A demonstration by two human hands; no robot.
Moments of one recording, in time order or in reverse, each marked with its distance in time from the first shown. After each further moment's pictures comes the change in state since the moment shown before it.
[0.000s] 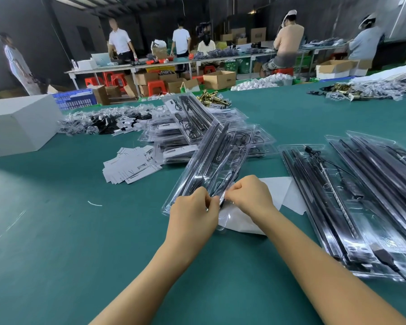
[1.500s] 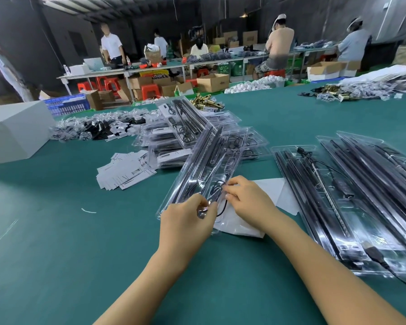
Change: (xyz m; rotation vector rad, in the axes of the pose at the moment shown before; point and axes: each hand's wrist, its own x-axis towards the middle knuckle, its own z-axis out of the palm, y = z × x) left_hand -0.005 -0.005 0.004 -0.005 0.110 0.100; right_hand 0.007 0.030 -0.009 -0.357 -0.054 -0.437
